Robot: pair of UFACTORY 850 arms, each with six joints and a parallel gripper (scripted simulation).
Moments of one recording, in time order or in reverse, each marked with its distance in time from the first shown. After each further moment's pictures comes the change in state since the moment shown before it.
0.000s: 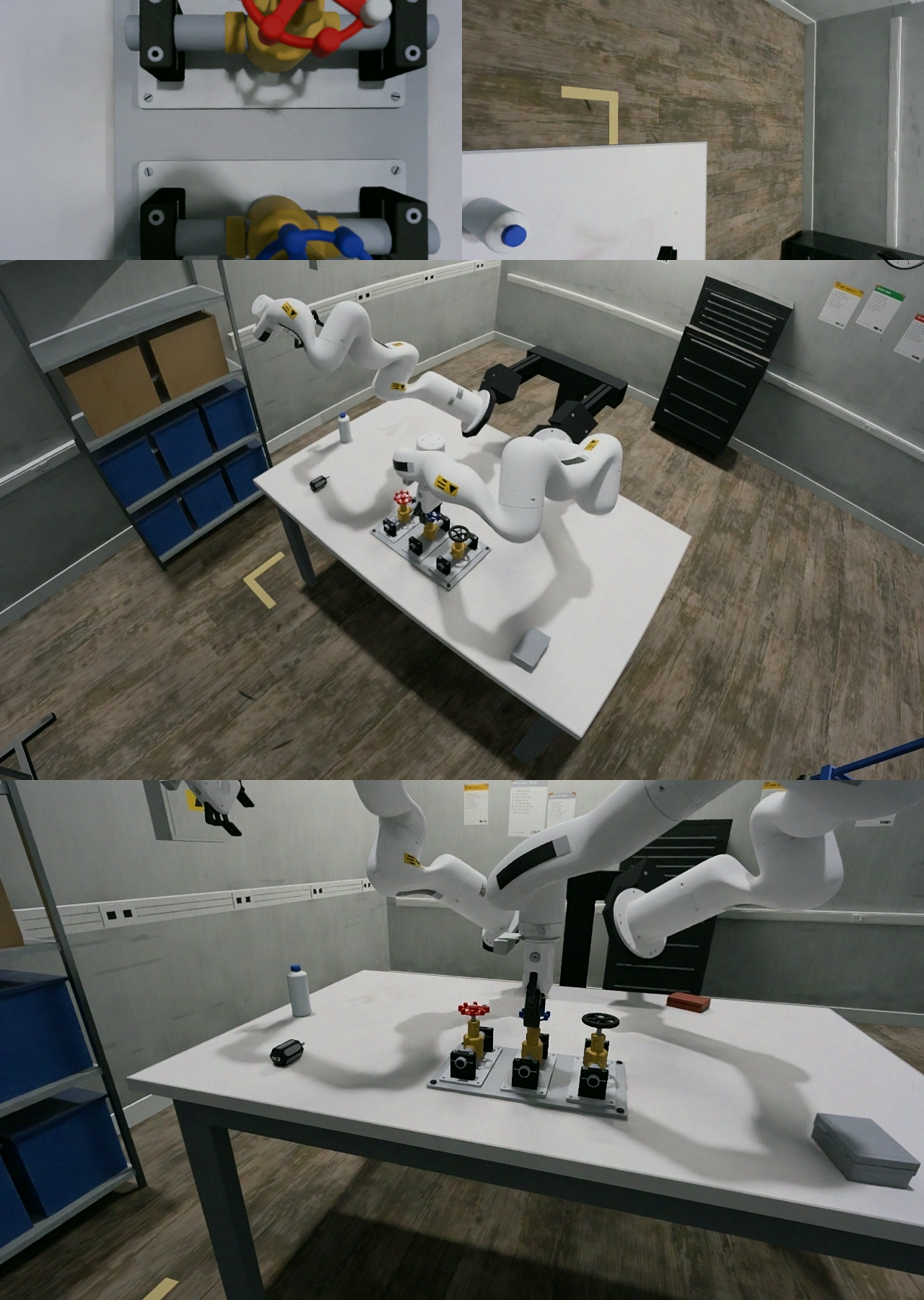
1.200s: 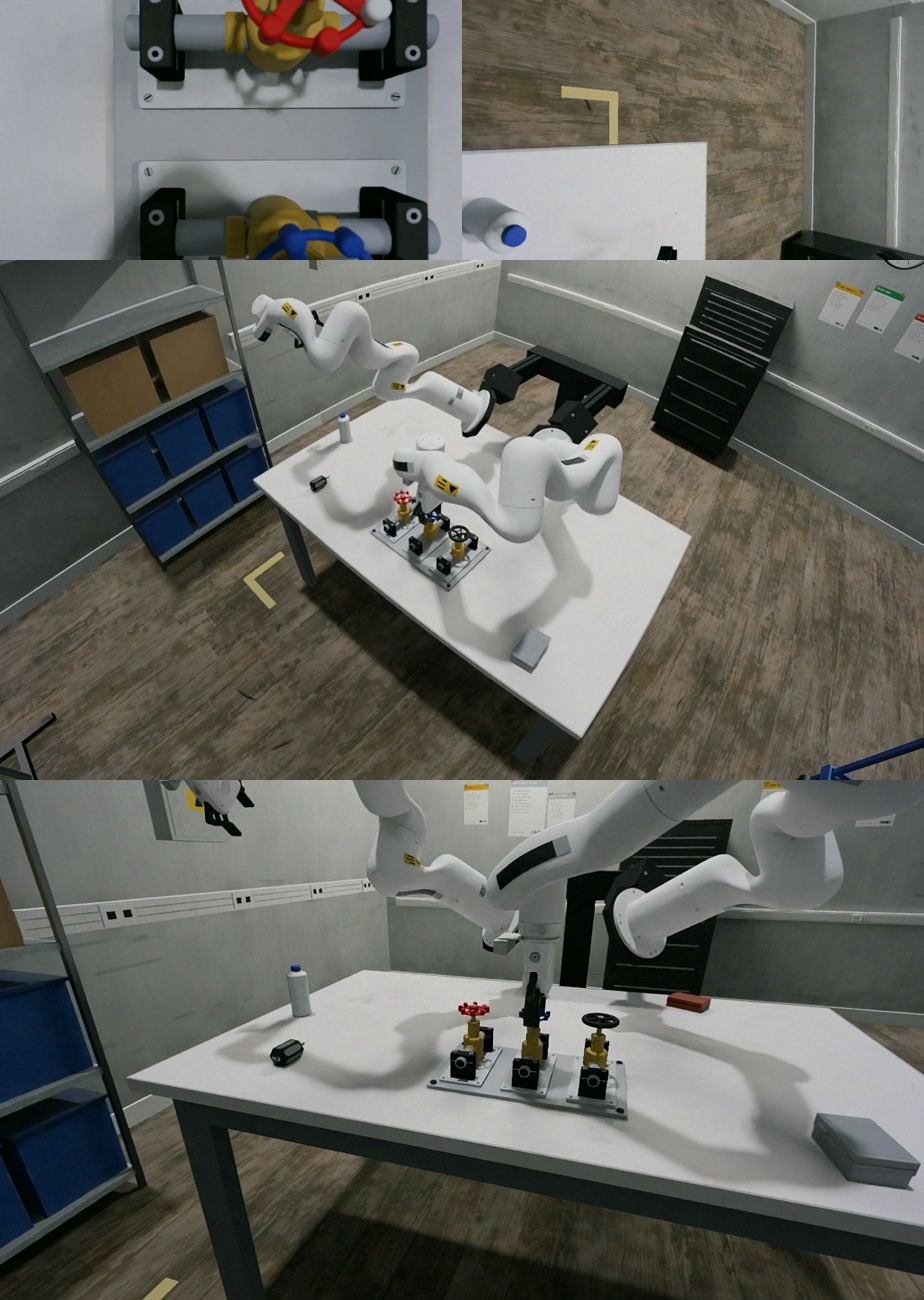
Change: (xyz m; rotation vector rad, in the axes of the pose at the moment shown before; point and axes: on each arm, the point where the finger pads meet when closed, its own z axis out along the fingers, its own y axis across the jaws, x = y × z) left arm 0.000 0.000 0.000 0.000 0.000 0.000; right arm 0.000 0.000 0.000 0.000 0.000 0.000
